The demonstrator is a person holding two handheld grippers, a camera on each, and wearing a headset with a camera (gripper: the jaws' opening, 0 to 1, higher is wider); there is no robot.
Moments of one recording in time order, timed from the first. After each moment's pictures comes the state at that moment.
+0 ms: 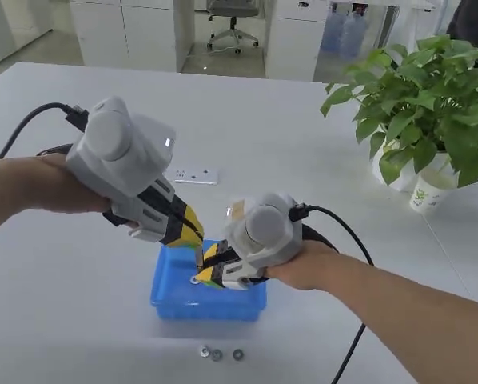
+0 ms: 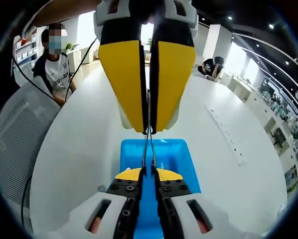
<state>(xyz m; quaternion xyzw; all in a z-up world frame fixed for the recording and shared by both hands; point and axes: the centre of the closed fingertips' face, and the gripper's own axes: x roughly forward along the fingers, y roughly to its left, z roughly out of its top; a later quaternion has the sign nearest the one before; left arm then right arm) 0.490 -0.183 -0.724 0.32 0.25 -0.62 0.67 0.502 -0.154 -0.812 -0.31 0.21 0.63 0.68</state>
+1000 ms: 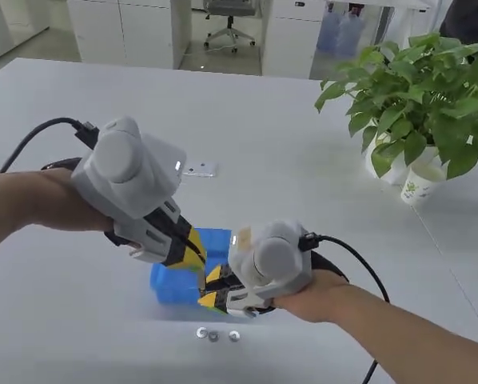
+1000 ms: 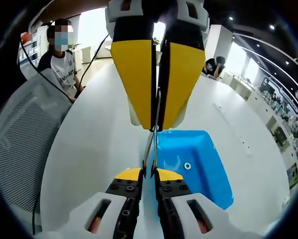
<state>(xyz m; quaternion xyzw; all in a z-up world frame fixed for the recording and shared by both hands) 0.439 -0.193 -0.742 0.33 0.26 -0.64 0.64 0.448 -0.165 -0.829 -0.31 0.22 0.63 0.68</state>
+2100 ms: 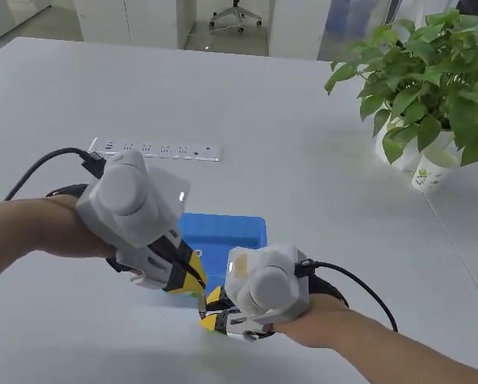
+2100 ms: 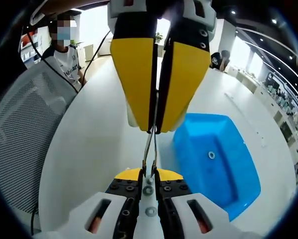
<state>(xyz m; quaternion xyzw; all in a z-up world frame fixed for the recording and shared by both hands) 0.420 -0.190 -0.785 0.31 0.29 -0.66 0.62 0.424 -0.165 -0.870 -0.31 0.24 0.64 0.66</state>
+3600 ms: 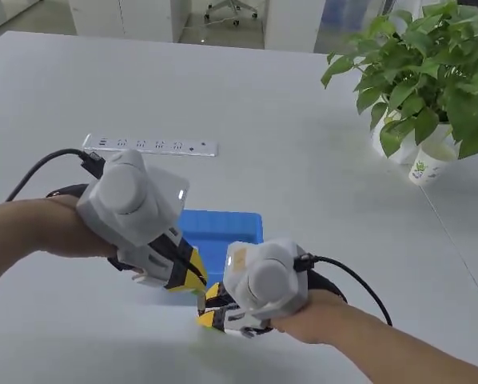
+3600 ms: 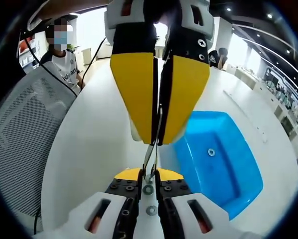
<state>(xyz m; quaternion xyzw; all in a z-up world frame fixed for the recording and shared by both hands) 0.426 -0.197 -0.788 0.30 0.29 -0.66 0.63 0.426 -0.167 -0.869 -0.29 0.25 0.64 0.66</state>
